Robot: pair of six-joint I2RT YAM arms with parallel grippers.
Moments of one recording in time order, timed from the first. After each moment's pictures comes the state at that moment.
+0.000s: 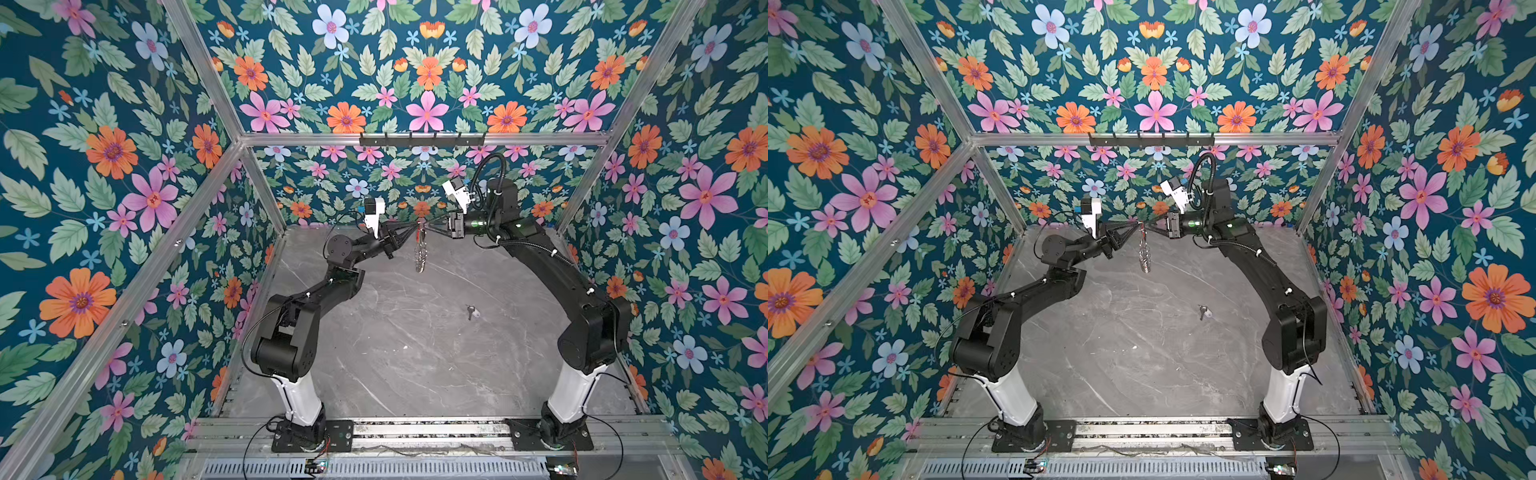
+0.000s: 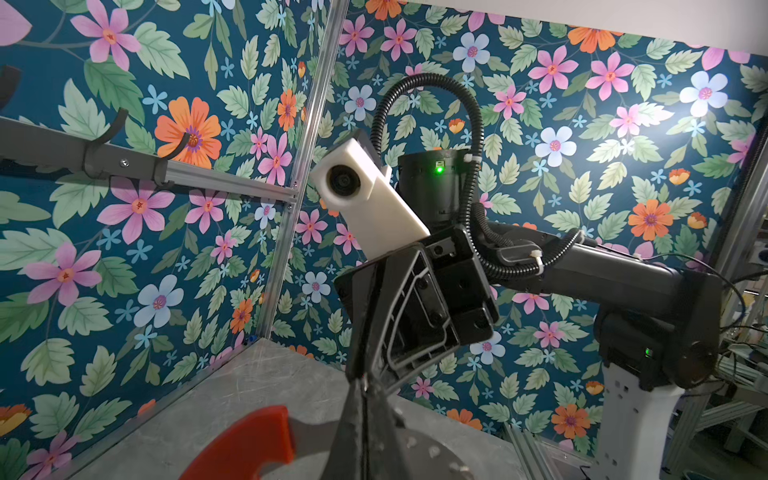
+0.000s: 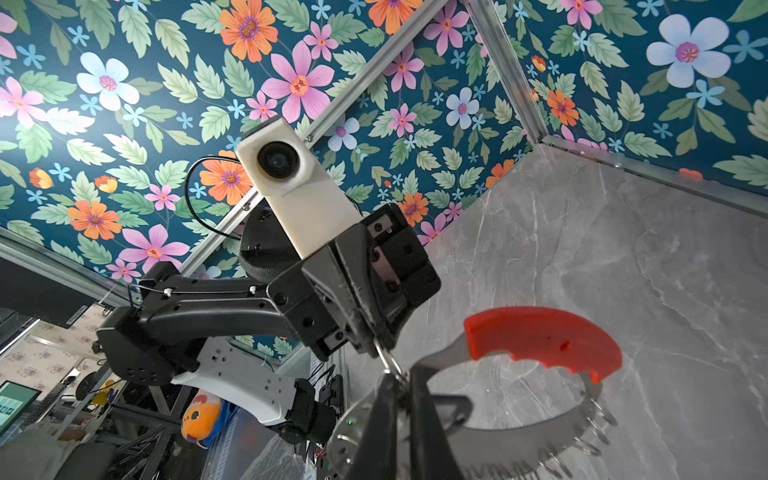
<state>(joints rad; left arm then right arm) -0.35 1.78 1.16 1.24 0.89 -0.77 0.35 1.84 1.83 -0.30 -1.04 0.37</state>
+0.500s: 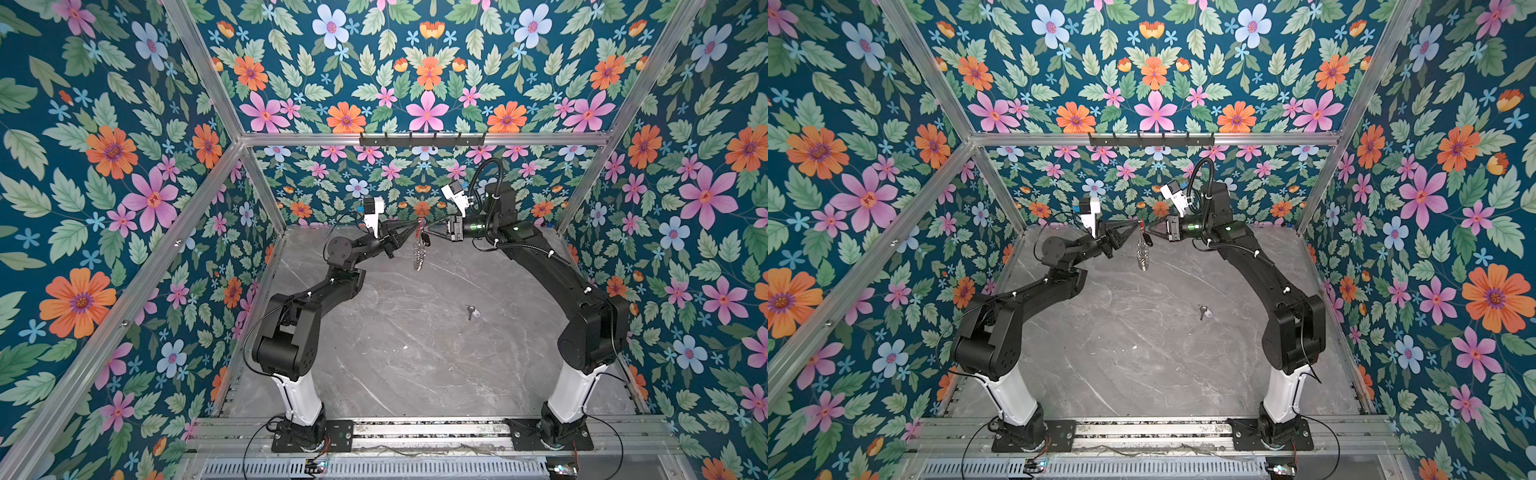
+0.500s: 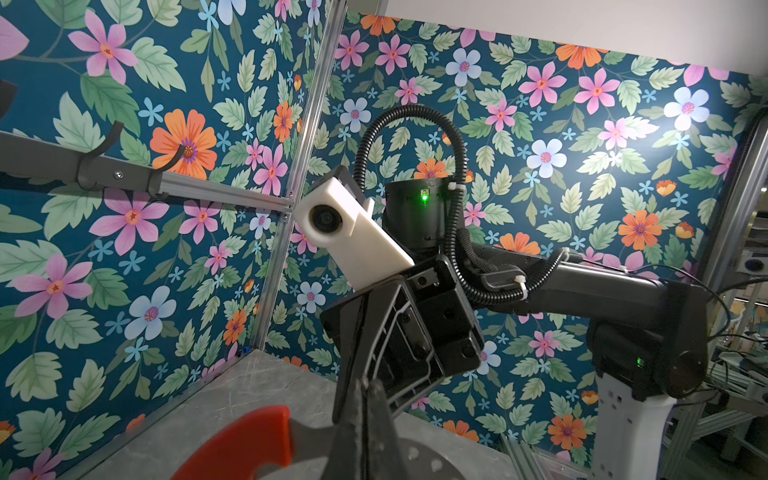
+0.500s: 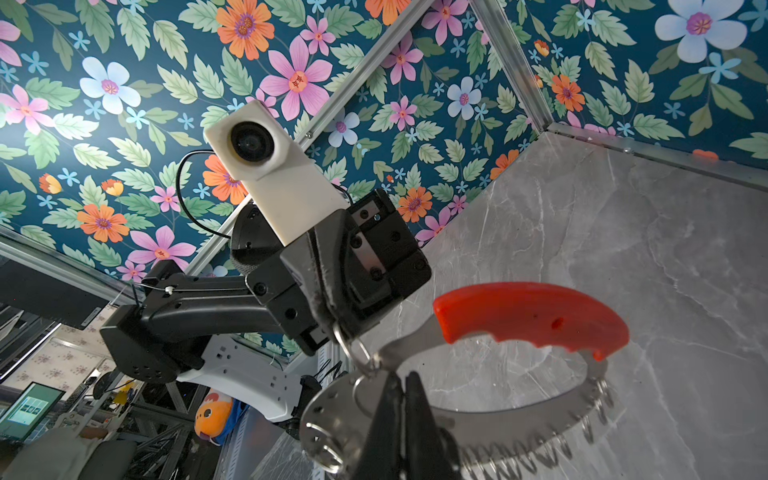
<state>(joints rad) -0.35 1.79 1.16 1.30 0.87 -0.80 0.35 1.84 1.77 -0.25 -1.05 0.41</state>
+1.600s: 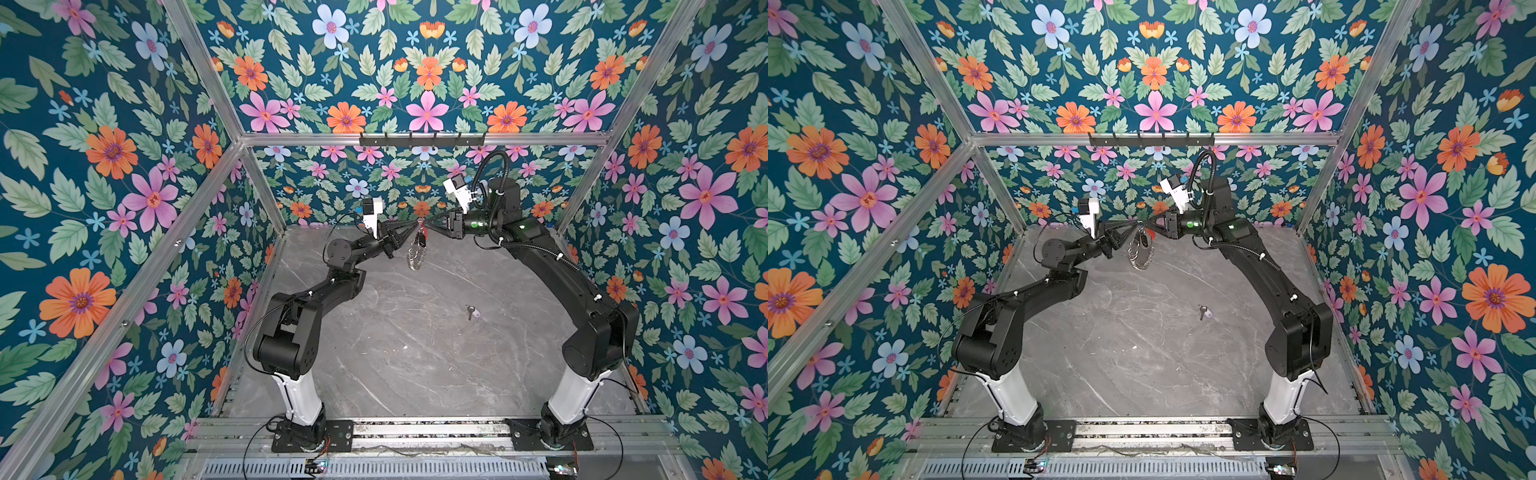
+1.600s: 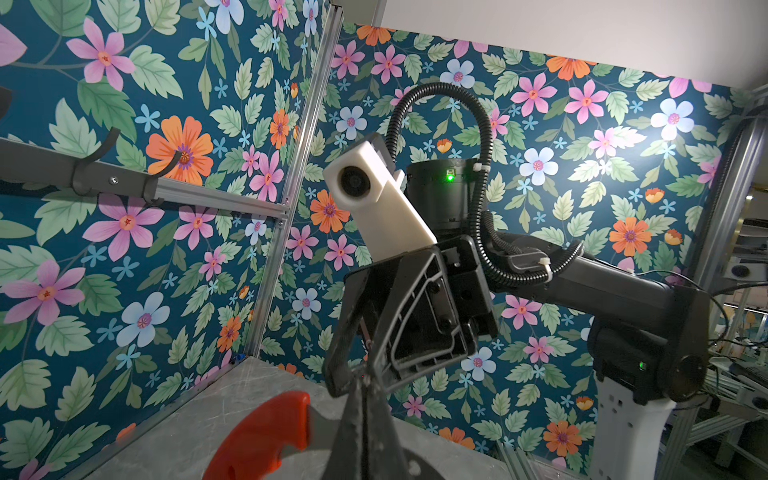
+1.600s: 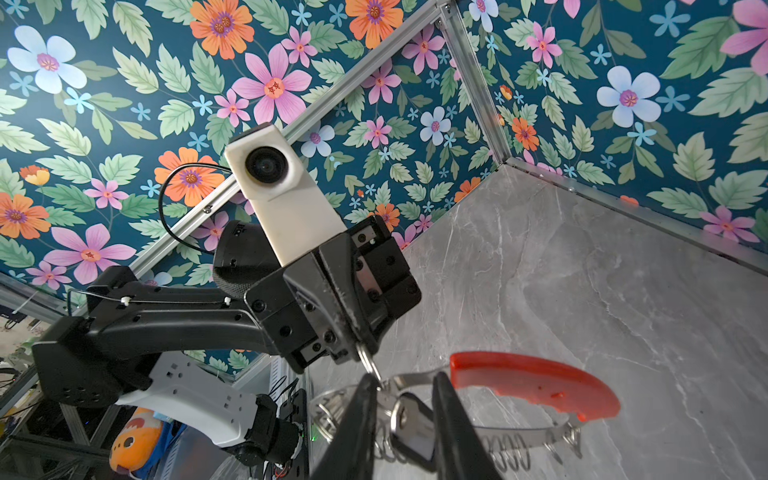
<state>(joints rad) -0.36 1.80 1.15 1.34 0.87 -0.84 0.38 1.79 1.82 -0.34 -0.91 0.29</state>
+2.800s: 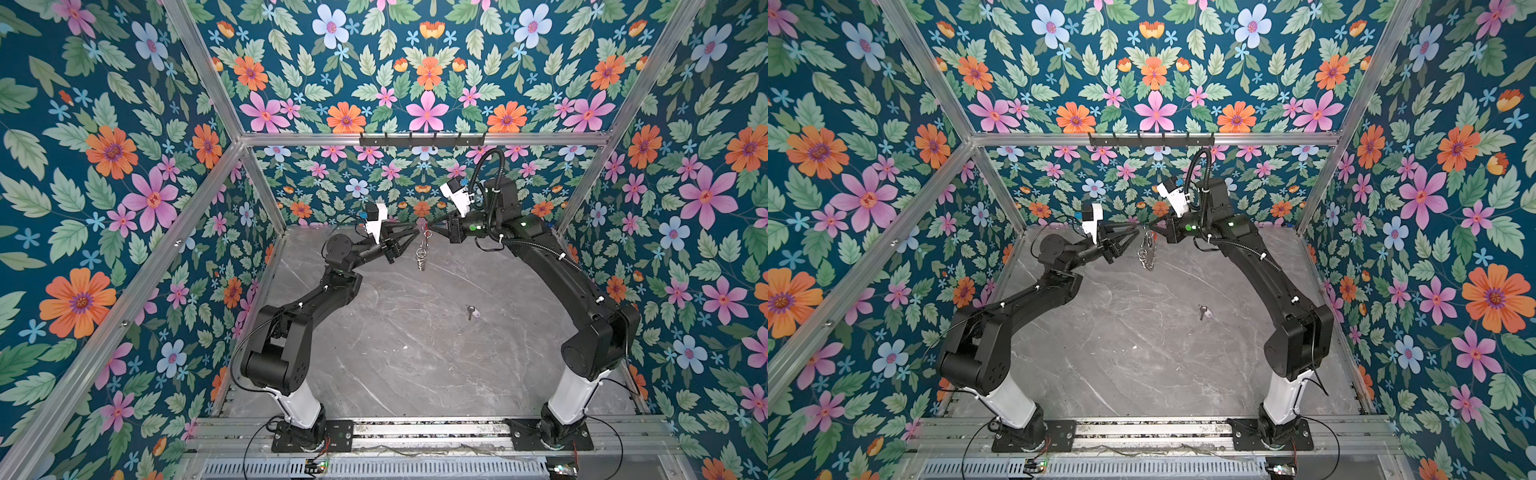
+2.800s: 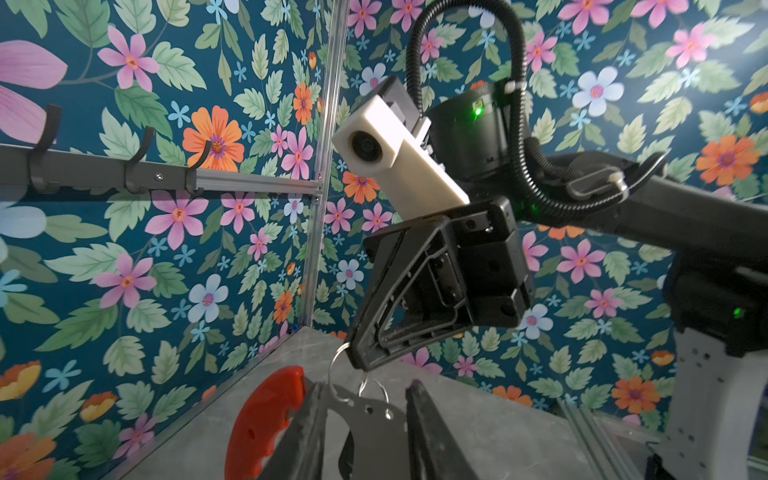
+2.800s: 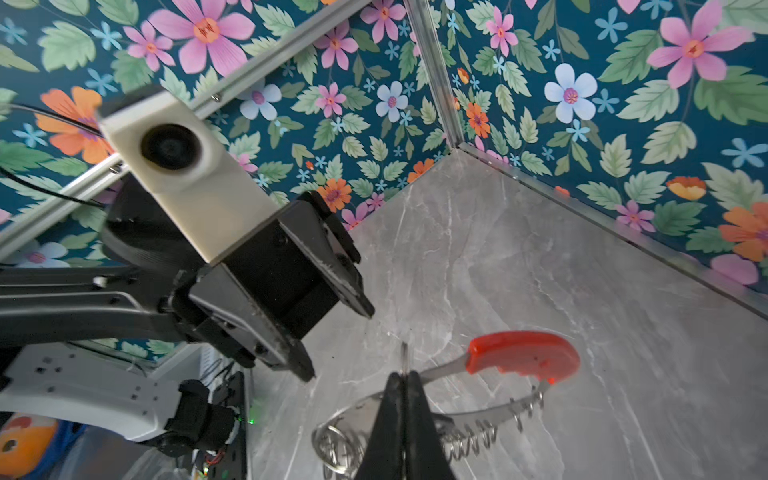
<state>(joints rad) -0.36 1.67 1.09 1.00 0.84 -0.43 0.41 1.79 1.90 -0.57 -0.72 0.04</state>
